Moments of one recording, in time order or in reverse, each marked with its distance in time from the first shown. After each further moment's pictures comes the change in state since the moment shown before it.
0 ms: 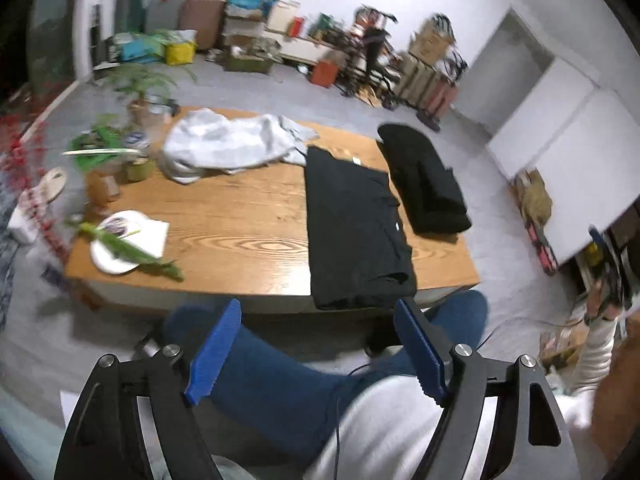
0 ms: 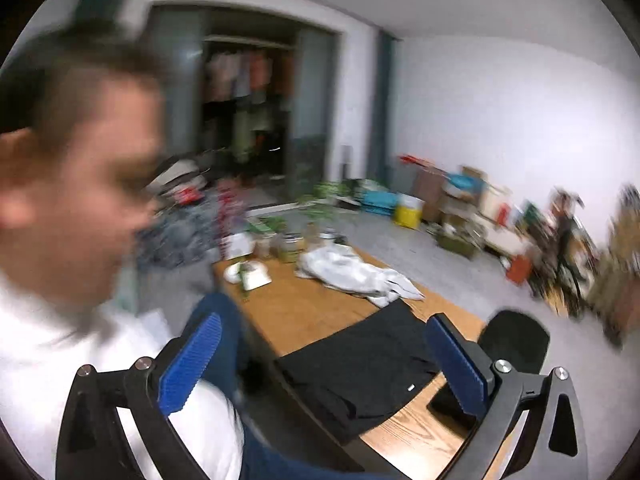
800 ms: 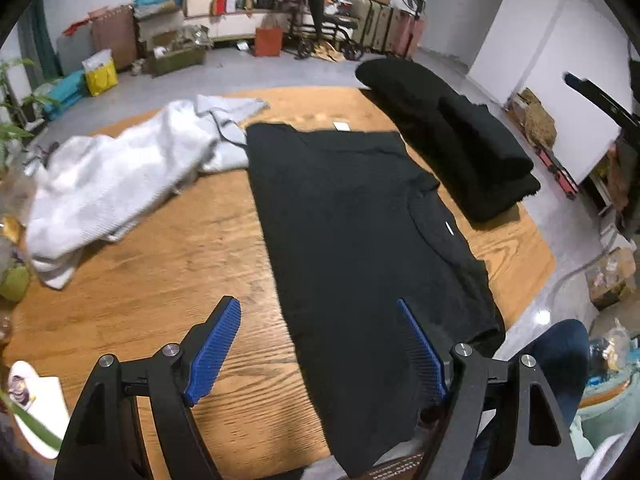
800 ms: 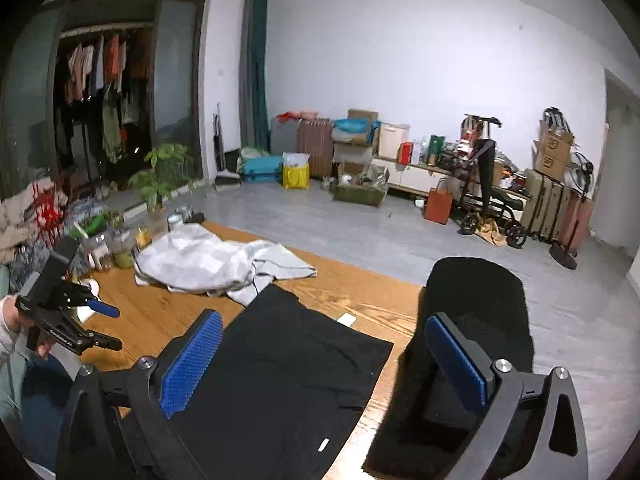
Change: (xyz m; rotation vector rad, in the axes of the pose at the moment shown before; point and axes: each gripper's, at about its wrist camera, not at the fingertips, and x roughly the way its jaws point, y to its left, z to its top) left arm 0.347 -0.015 0.116 0.268 0.104 0.024; right arm 0.307 -0.199 -0.011 0.148 0.089 -0.294
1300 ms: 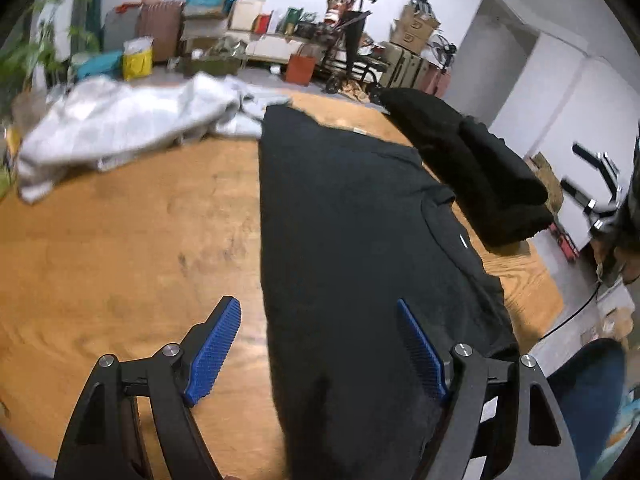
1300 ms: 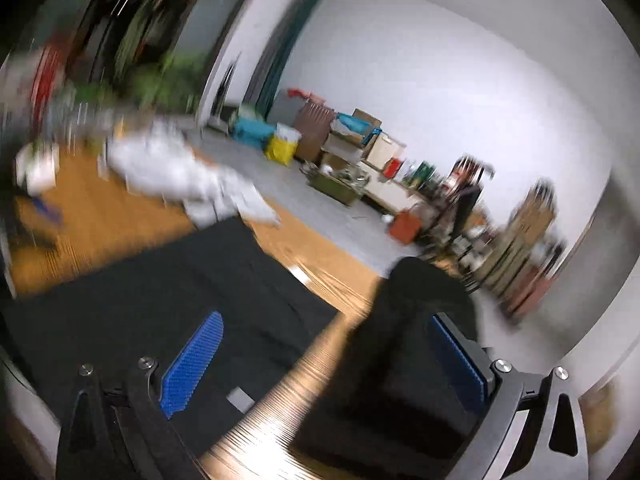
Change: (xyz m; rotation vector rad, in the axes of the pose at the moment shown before) left arm 0.055 -0.001 -0.086 -0.197 -0.160 -0.036; right arm 0.026 0.015 -0.131 -0.423 0.043 -0.260
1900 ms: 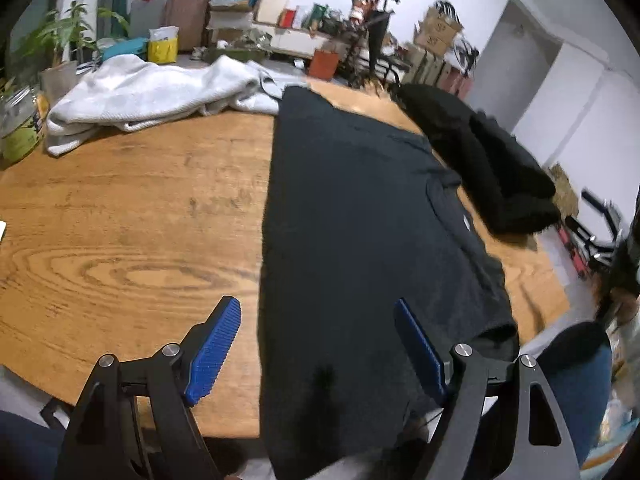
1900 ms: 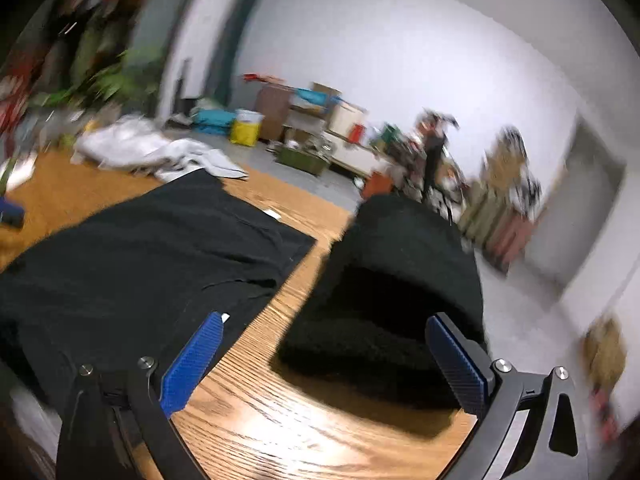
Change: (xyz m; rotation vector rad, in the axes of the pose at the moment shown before) left arm -0.019 -0.022 -0.038 -0.033 0.016 0.084; right arm -0.028 -0.008 -0.068 0.170 0.062 0.029
